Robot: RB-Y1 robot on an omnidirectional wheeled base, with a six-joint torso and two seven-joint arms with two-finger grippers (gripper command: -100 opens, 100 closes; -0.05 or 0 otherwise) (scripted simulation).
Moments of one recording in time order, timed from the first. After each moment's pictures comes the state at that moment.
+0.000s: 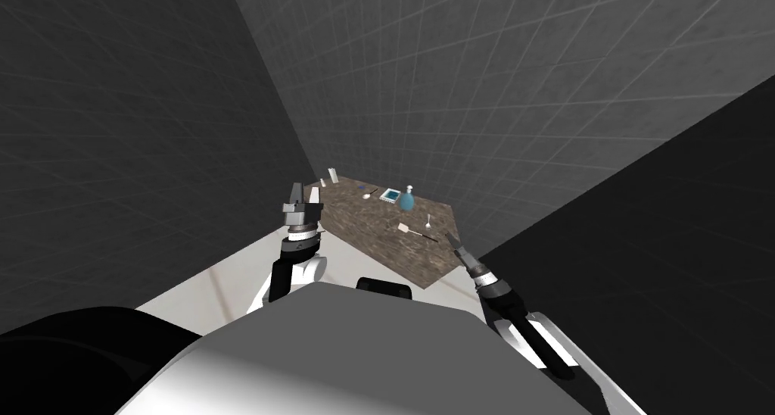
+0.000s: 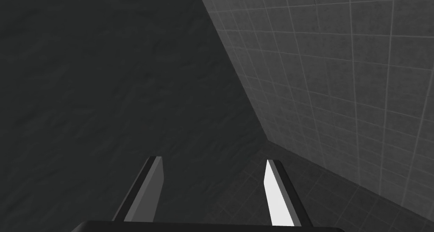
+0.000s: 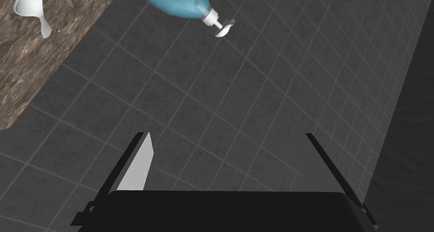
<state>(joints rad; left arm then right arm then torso) 0.50 0.04 0.06 -2.32 0.08 -0.62 -0.06 0.63 -0.72 -0.01 -2.03 0.17 -0.45 -0.05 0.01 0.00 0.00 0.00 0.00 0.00</state>
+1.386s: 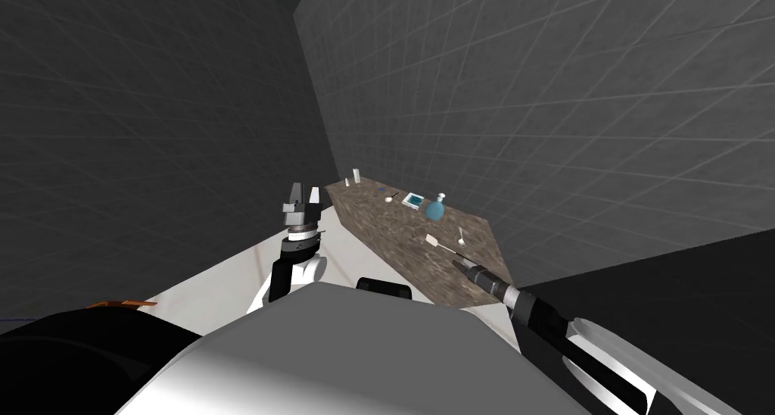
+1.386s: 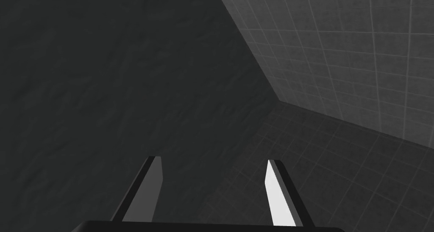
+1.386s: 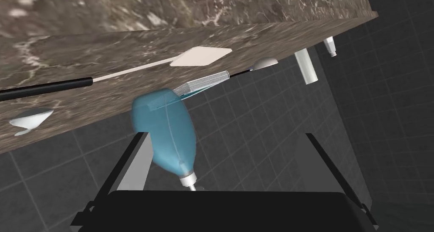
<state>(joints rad) 0.50 0.04 0.06 -2.32 0.08 -0.62 -0.06 0.73 -1.15 0.00 -1.85 0.41 -0.48 -0.08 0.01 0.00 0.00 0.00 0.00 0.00</state>
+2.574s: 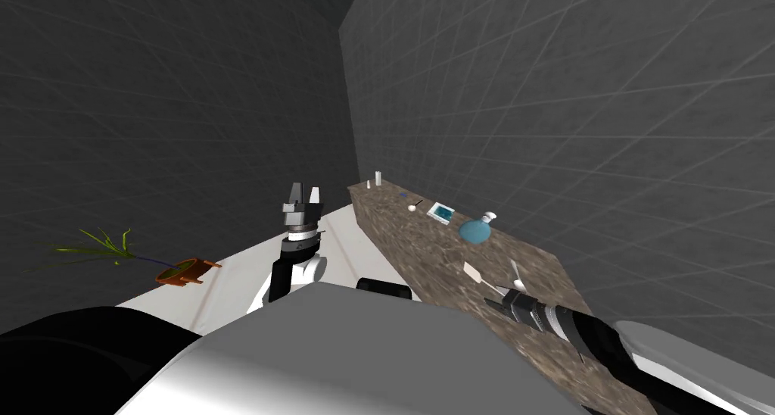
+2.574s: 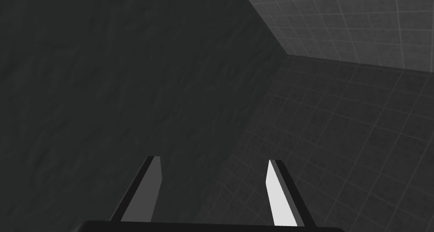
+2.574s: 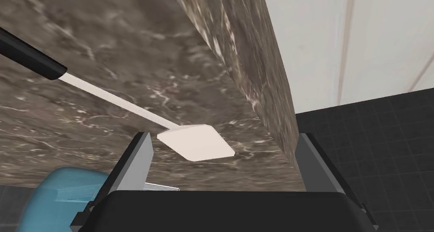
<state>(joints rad) 0.50 0.04 0.06 -2.32 0.08 -0.62 -0.06 0.85 -1.53 0.04 -1.67 0.68 -0.51 -0.12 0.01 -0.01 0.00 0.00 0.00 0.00</state>
